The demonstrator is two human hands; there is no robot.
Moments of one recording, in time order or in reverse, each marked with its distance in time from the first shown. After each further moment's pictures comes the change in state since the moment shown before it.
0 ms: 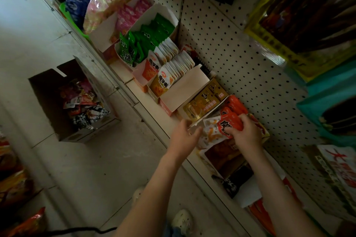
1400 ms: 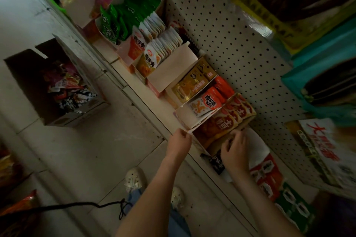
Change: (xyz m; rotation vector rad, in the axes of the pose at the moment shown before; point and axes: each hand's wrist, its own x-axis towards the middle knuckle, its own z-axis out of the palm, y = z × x) left_hand -0.023 -0.037 0.065 -0.021 -0.051 -0.347; right_hand -0.056 0.109 0.028 -0.230 0.188 -0.087
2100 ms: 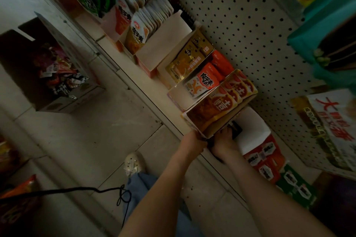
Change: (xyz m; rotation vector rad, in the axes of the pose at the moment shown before) left_hand -0.011 -0.024 0.063 0.006 -0.311 -0.095; right_hand 0.008 0.056 0.053 -0.508 -0.724 0.072
